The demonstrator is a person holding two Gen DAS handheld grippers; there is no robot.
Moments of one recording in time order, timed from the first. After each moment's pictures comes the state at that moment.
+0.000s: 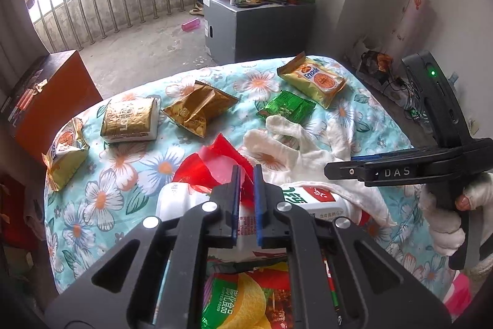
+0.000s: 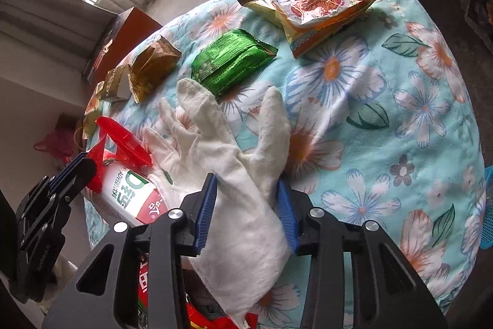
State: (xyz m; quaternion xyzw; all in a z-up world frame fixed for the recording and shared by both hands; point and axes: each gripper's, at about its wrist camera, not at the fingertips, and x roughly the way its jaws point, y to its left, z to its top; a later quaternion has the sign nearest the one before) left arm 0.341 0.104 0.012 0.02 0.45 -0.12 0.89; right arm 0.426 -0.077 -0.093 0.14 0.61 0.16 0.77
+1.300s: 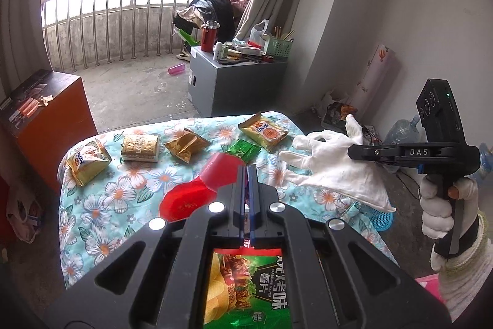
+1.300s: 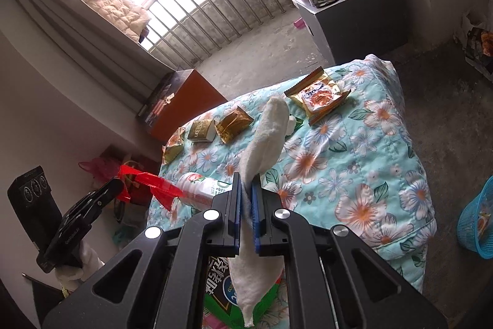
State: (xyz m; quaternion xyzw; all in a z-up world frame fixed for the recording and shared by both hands) left arm 0.233 0.119 0.124 -0.05 0.34 -0.17 0.92; right arm 0.323 -0.152 0.053 0.20 0.45 0.22 0.84
